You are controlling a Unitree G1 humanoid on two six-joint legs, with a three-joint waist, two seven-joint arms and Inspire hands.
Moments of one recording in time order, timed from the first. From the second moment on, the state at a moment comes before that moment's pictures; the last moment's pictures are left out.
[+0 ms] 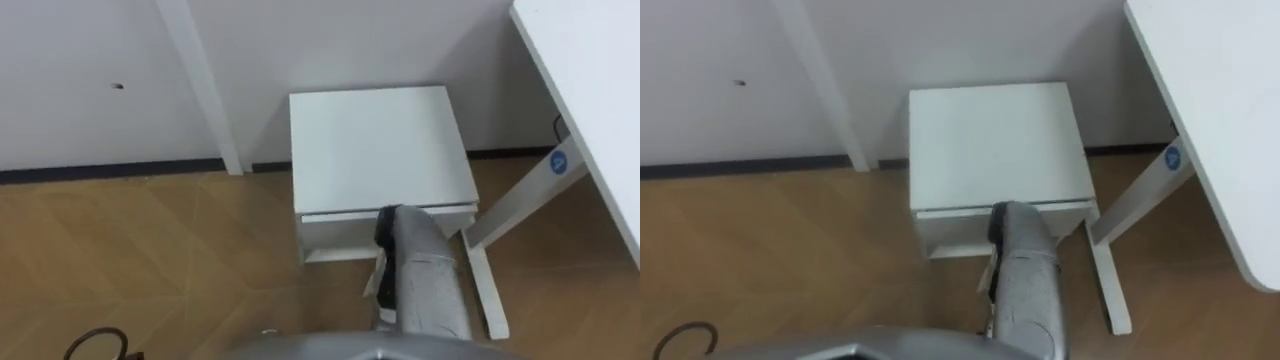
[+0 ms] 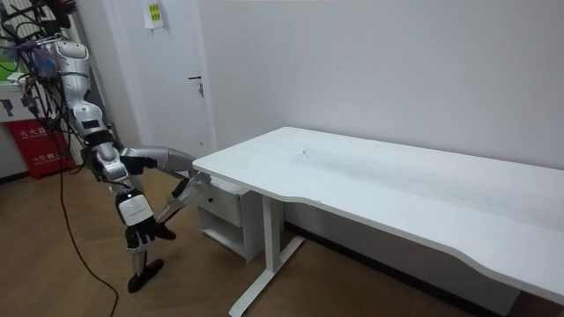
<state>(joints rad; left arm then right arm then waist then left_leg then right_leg) 0.14 0.27 0.10 1.24 0.27 0.16 0.04 0.25 -0.30 -0.12 1.28 -0.02 0.02 0.02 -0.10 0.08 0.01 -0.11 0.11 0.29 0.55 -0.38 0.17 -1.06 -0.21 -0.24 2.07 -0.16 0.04</state>
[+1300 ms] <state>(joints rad) 0.20 0.25 0.12 1.20 0.21 0.10 0.16 0.16 -0.27 -0.15 1.30 -0.08 0.08 -0.08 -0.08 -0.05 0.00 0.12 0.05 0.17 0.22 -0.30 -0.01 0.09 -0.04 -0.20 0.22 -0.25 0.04</state>
